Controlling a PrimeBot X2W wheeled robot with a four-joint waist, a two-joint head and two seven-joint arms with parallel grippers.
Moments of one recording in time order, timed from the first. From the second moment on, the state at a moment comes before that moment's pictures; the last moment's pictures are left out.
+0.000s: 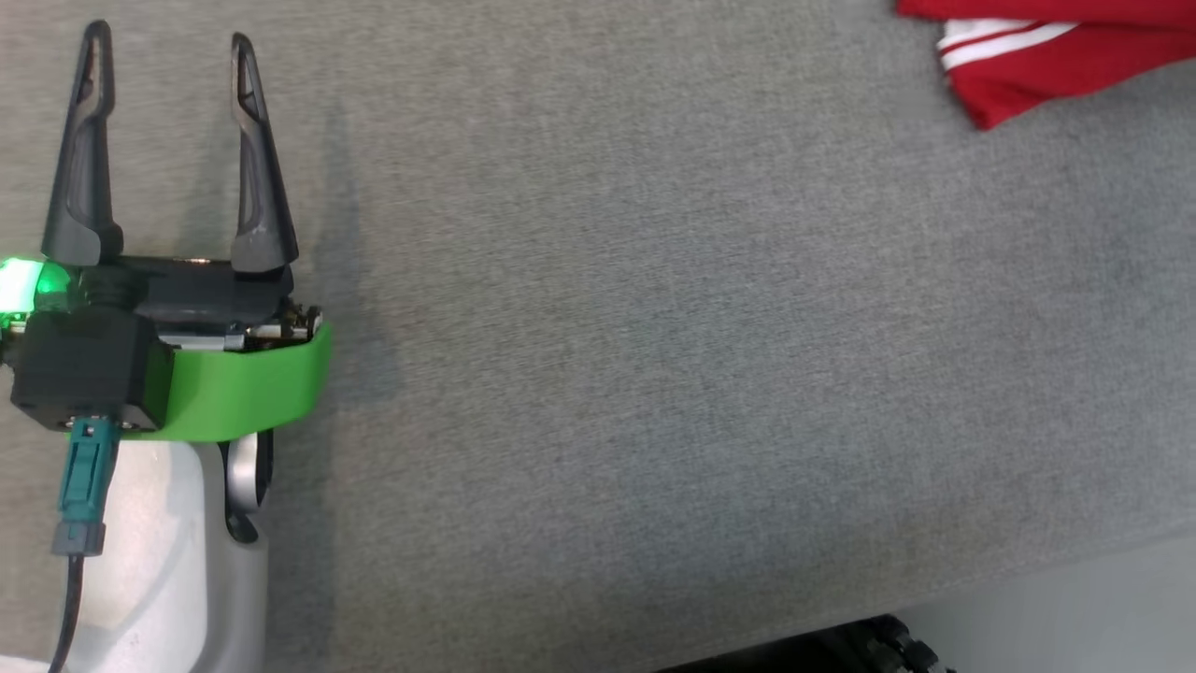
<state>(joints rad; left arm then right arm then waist) -0.44 0.13 -0.08 -0.15 0.01 0.03 -0.25 -1.07 -0.75 0.55 0.75 0.71 0.13 -0.26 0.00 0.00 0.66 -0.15</state>
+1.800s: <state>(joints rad) -0.08 0.09 0.06 -0.01 -0.15 0.04 -0.26 -0.63 -0.37 0.23 0.43 0.41 0.13 -0.26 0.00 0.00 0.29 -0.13</state>
